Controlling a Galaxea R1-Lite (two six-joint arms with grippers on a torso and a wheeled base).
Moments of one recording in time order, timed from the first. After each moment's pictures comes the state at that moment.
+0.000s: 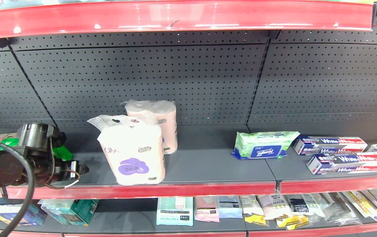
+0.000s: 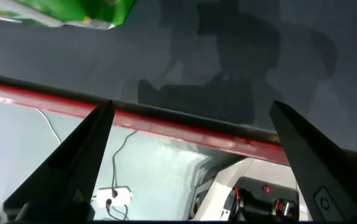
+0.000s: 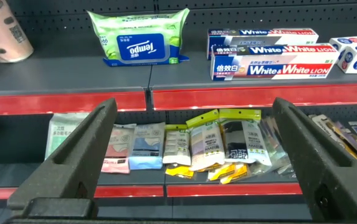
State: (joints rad) left arm 0.09 1.84 -0.71 -0.25 0.13 -0.06; right arm 0.00 0.00 0.00 0.00 0.00 0.01
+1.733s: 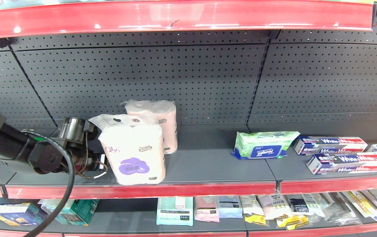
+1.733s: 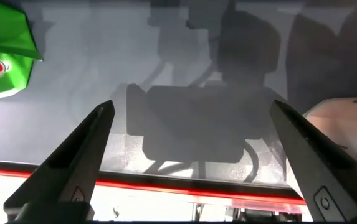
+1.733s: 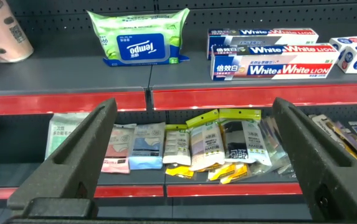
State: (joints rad) left arm -0.08 1.98 -0.85 -0.26 0.14 -0.07; right arm 0.00 0.00 0.00 0.00 0.00 0.01
